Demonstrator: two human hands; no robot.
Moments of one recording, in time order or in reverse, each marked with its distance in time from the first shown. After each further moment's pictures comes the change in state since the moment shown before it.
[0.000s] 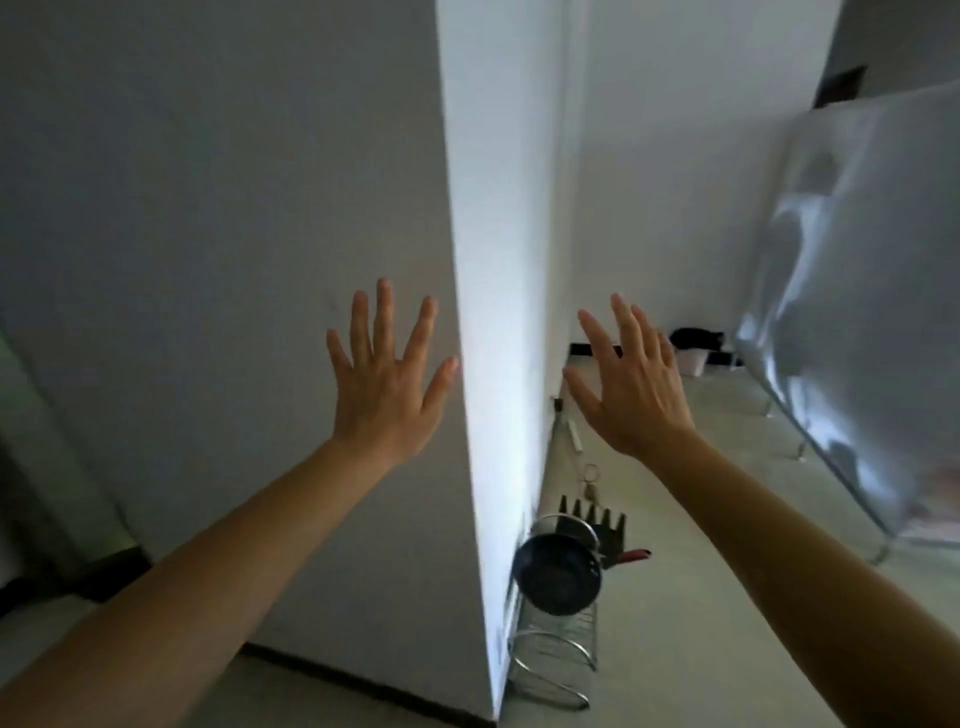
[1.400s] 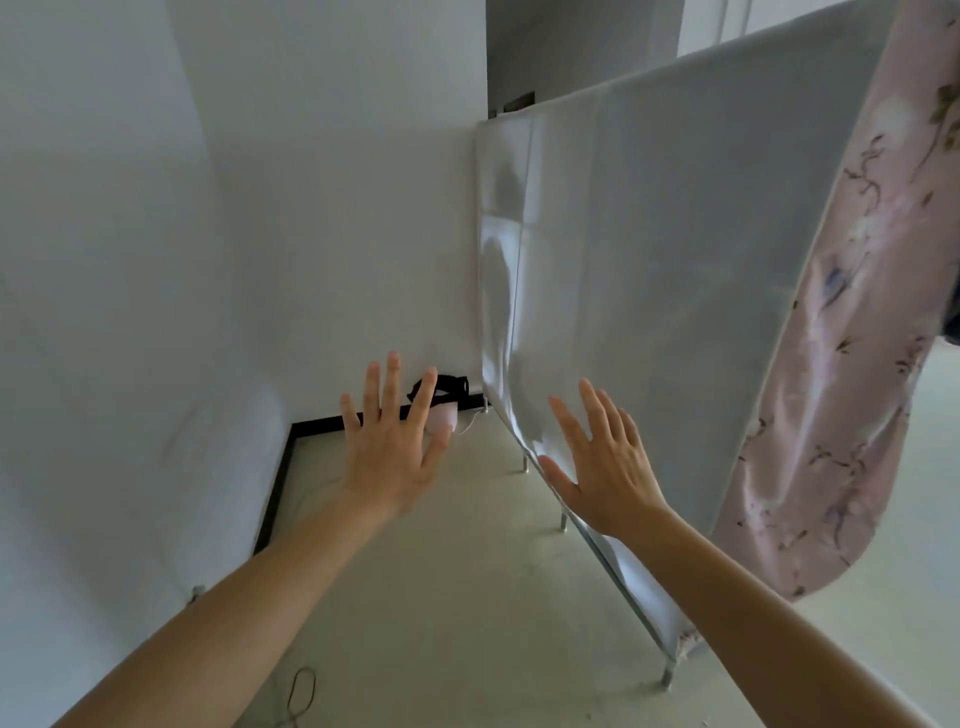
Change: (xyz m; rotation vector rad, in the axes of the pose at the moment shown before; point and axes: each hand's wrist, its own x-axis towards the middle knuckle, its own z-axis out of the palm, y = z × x) left_hand 0.626 0.667 0.703 -0.319 -0.203 0.387; right_hand 0.260 0.933 0.305 -0.294 -0.193 0.364
